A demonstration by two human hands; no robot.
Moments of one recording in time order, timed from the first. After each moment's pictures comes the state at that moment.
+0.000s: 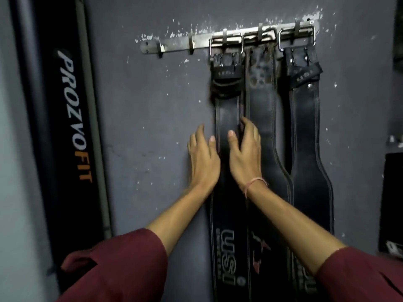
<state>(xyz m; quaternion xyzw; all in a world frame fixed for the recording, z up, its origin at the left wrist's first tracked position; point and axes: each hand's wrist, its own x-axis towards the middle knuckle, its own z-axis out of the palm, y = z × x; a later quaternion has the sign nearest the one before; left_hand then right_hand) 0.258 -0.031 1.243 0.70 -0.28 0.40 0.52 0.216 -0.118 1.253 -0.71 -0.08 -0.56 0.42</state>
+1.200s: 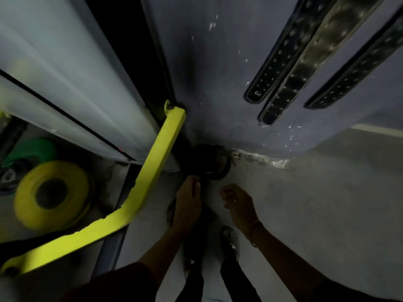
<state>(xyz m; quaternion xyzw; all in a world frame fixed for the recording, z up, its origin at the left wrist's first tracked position) -0.037 0.161 0.506 0.86 0.11 -0.13 0.48 -0.065 0.010 0.523 -0.78 0.21 0.17 0.57</state>
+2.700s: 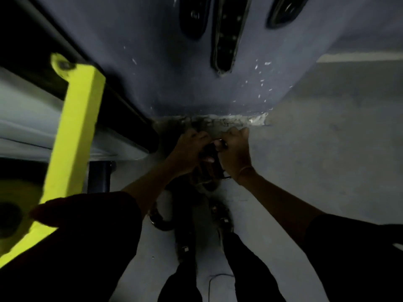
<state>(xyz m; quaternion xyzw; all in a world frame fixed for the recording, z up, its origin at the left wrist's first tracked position) 0.039 0.044 0.409 0.89 -0.37 -0.22 0.19 -0.030 -0.091 0.410 -0.92 0.17 -0.07 0.34</state>
